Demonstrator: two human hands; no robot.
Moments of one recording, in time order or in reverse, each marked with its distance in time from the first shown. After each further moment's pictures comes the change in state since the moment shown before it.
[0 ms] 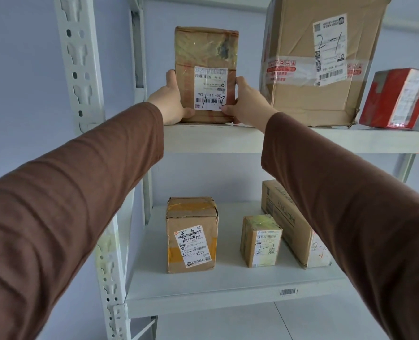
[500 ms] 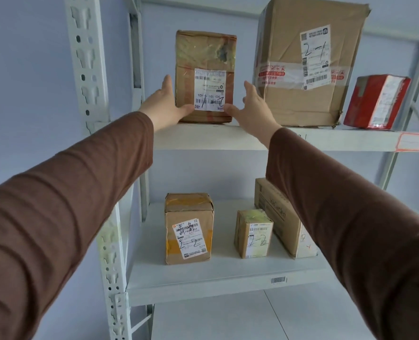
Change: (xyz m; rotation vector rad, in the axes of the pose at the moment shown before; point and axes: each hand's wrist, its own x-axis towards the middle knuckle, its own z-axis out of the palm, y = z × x) left_hand -0.031 -0.003 -0.010 -0.004 -0.011 0.056; right_hand -0.047 0.004 -0.012 0.123 0.083 0.057
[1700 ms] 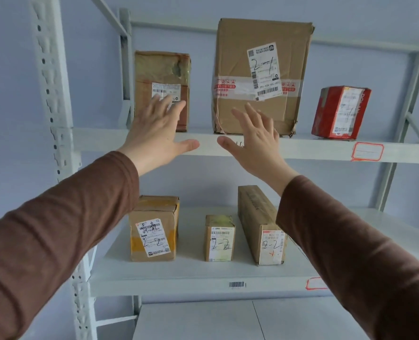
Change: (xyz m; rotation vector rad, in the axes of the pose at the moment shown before) left_hand -0.098 0.125 0.044 0.385 0.156 0.156; right_hand -0.088 0.092 -0.097 -0.228 0.067 -0.269
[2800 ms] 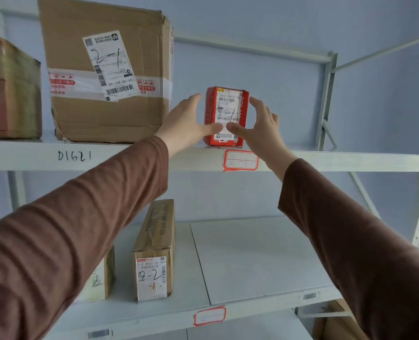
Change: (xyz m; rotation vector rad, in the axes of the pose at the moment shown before) left_hand 0.167 0.345 0.107 -0.604 0.002 0.050; right_hand 0.035 0.333 -0.128 0.294 0.153 0.233
